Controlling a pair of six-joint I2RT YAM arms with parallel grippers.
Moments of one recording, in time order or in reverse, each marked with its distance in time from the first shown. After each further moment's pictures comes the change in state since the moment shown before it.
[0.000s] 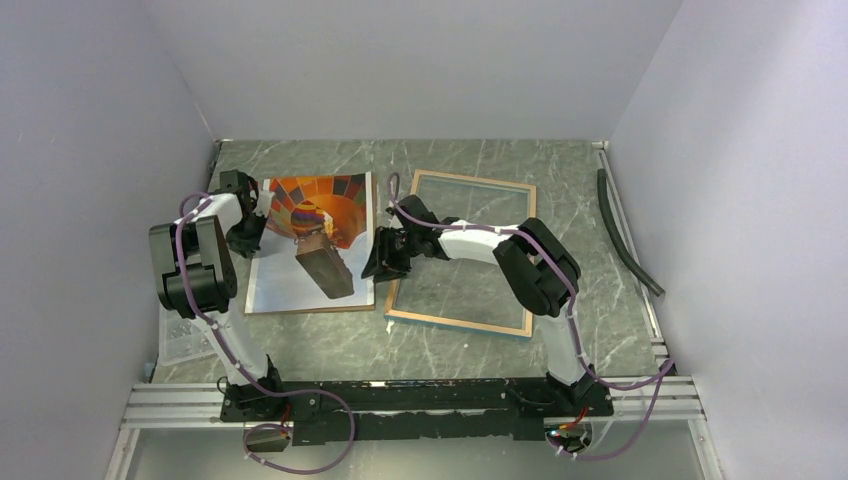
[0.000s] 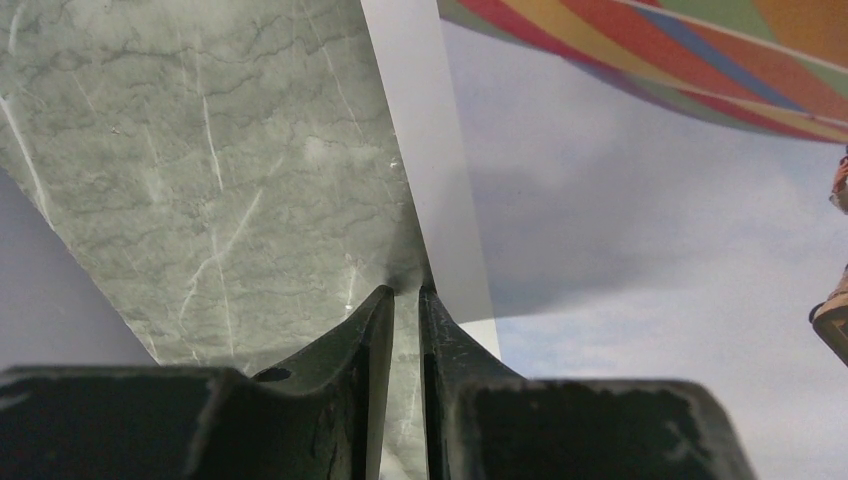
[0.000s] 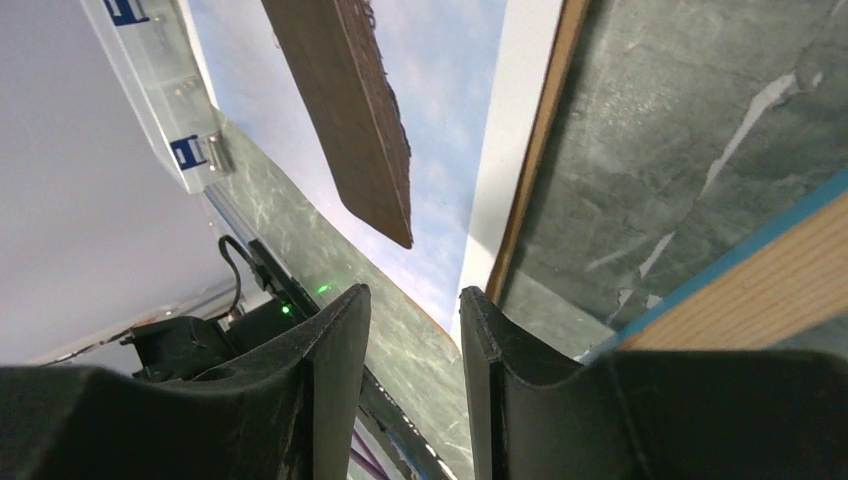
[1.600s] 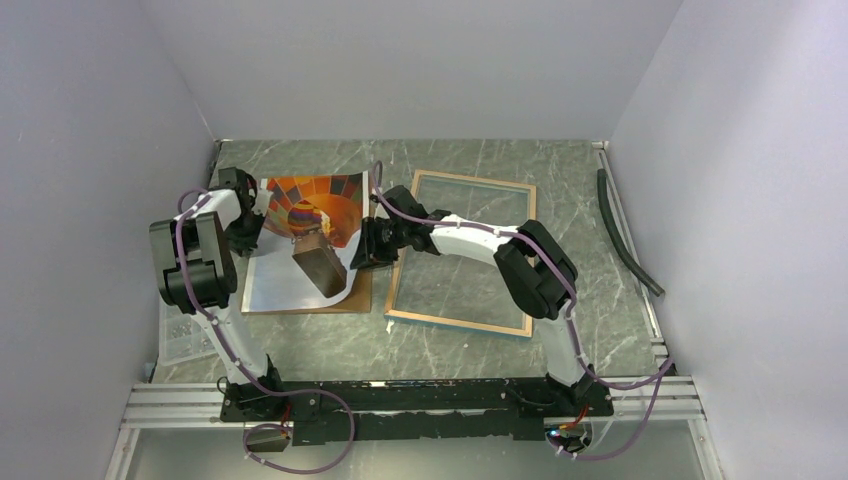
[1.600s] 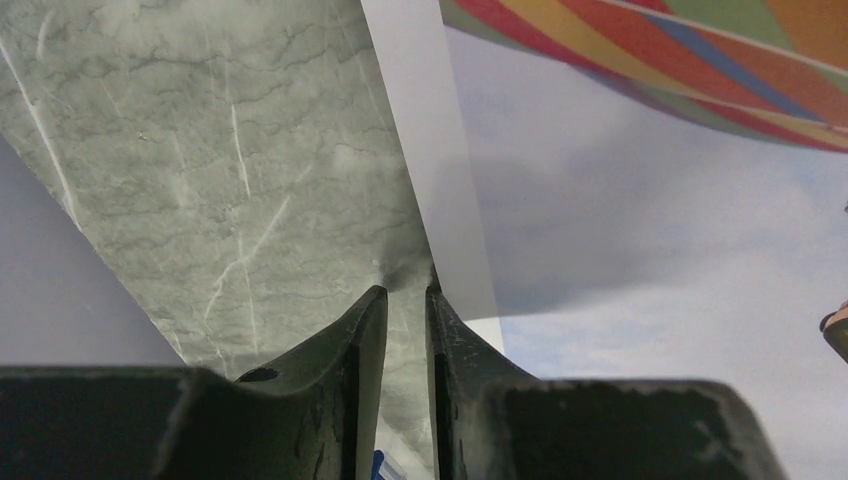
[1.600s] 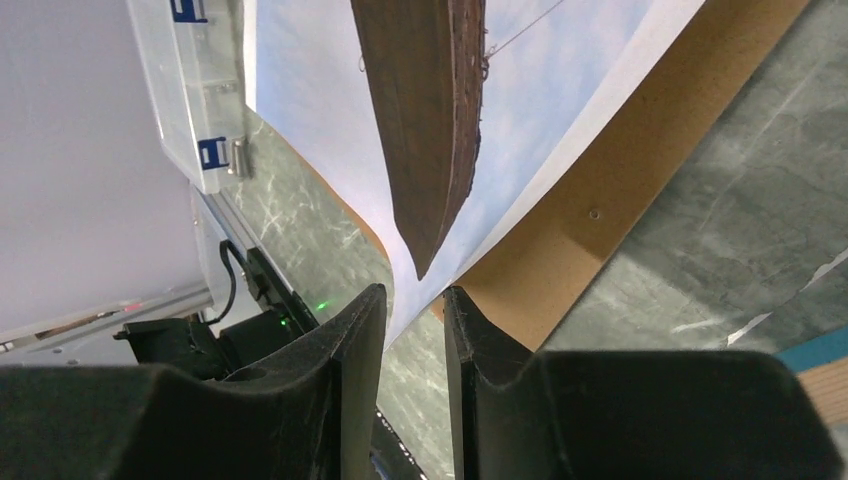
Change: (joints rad) left arm 0.010 0.040 0.053 -0.040 -0.027 0.019; right arm 0.042 0.002 0.123 -0.044 0.055 -0.109
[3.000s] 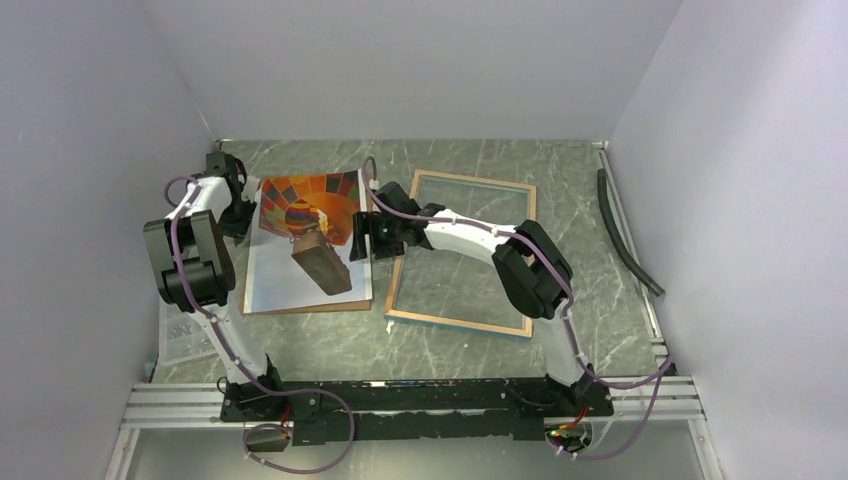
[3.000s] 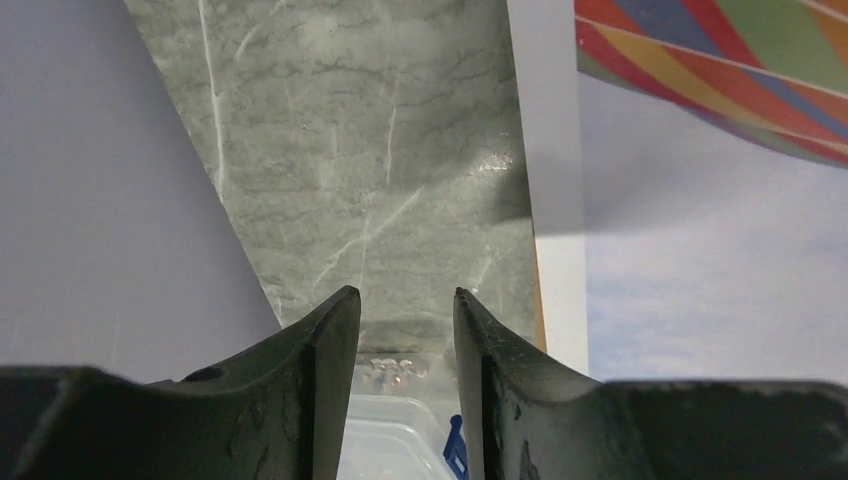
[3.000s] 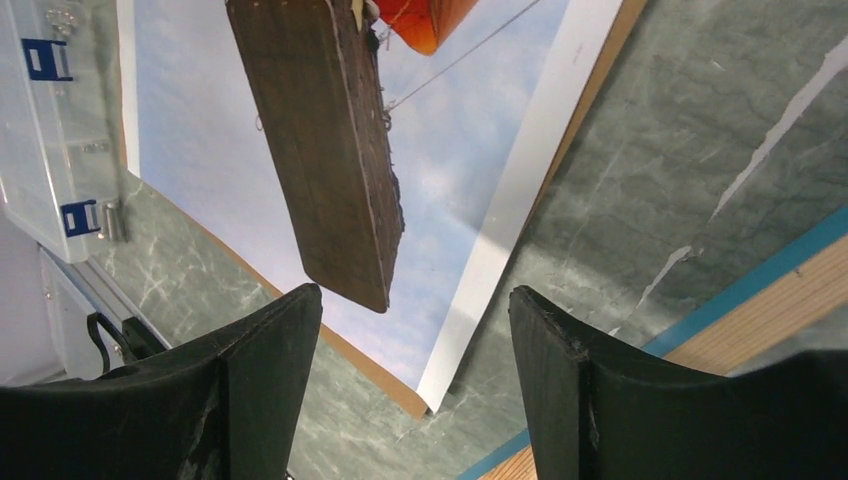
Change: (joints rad) left arm 0.032 0.017 0.169 -0.114 -0.066 0.014; right arm 0.023 0.025 0.112 -0.146 0.248 -0.154
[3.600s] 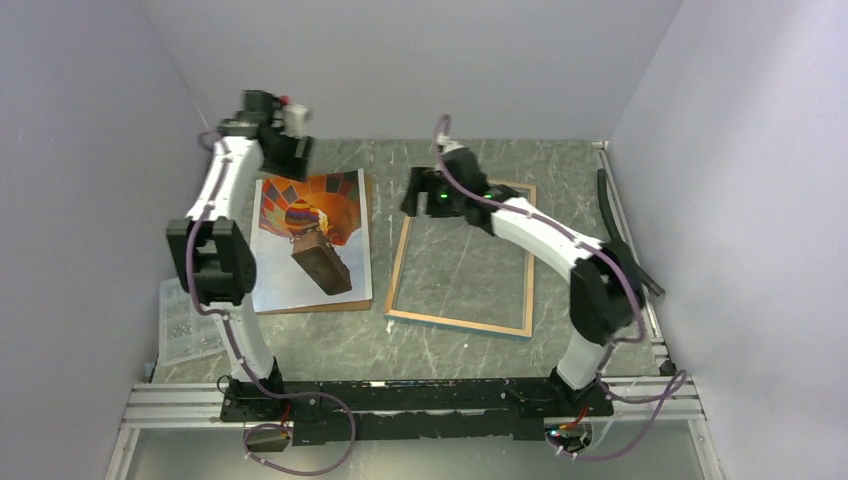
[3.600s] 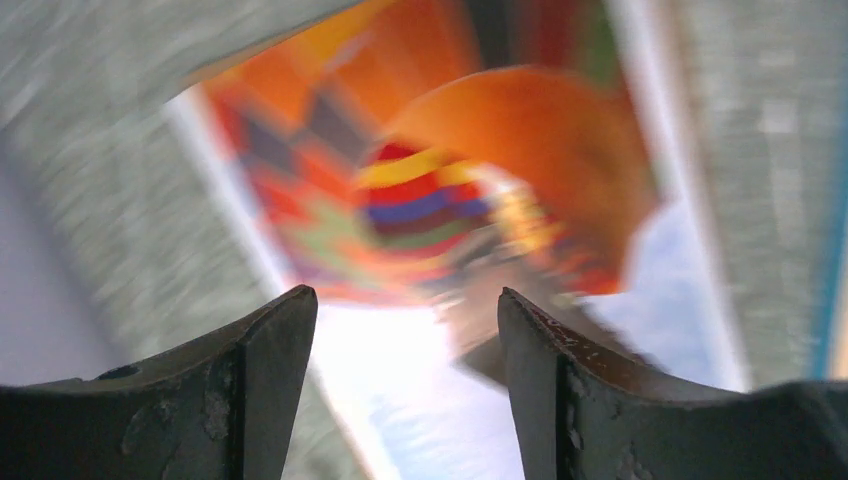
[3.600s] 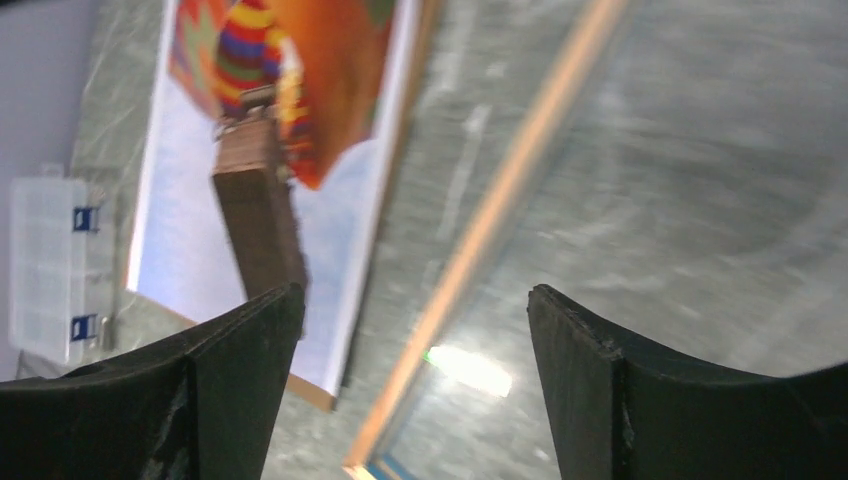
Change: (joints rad) left arm -0.343 0.033 0.448 -0.149 0.370 -0.187; right arm -0.264 -0.438 -0.277 0.042 0.161 -0.124
